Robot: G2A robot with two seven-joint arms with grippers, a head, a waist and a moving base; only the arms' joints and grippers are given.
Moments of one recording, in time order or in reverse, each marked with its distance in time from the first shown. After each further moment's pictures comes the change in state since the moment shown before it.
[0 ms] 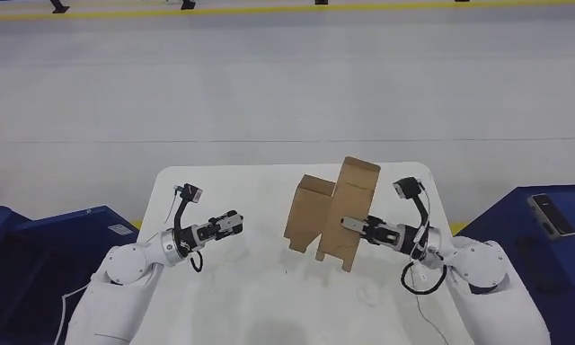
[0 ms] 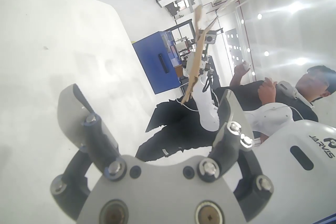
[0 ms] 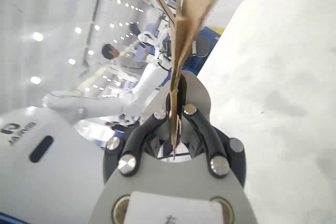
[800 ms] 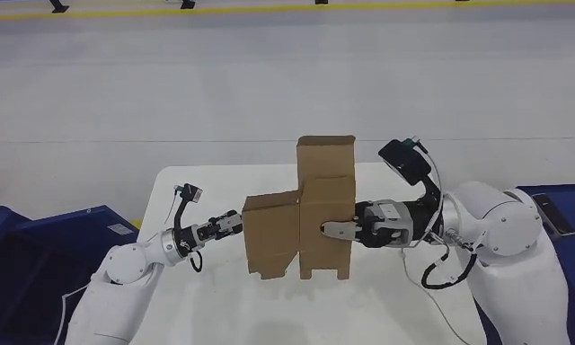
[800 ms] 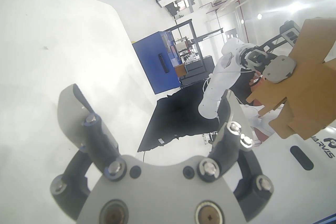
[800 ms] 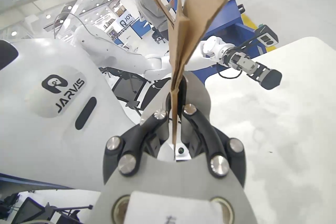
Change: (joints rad) left arm 0.000 0.000 0.000 0.000 0.000 0.000 0.000; right arm 0.291 0.013 -0.100 -0.207 0.193 0.057 0.211
